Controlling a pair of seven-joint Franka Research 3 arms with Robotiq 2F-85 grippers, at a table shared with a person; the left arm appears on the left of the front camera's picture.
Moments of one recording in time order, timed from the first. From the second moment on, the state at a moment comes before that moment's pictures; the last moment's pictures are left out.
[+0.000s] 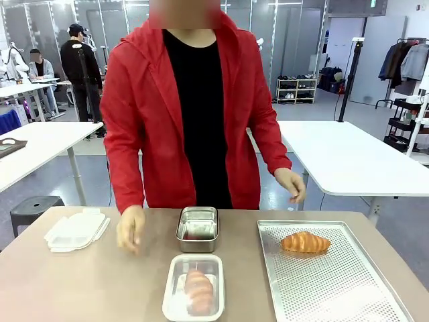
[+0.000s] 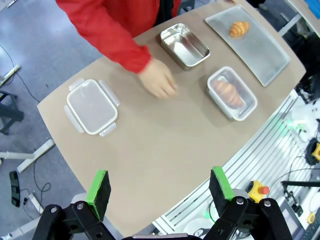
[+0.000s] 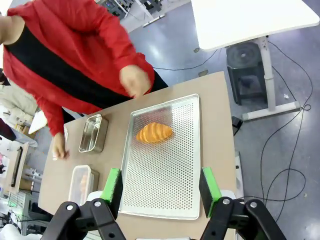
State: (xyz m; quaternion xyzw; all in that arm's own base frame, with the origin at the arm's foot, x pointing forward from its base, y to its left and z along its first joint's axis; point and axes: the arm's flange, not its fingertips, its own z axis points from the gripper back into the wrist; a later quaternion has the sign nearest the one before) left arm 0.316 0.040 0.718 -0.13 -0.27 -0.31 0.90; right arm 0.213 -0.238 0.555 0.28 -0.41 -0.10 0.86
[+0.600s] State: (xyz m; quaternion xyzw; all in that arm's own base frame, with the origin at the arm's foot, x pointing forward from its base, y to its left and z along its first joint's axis) left arm 0.316 0.040 0.718 -0.13 -0.27 -0.31 0.90; right arm 0.213 -0.238 0.555 0.28 -0.41 -0.10 0.86
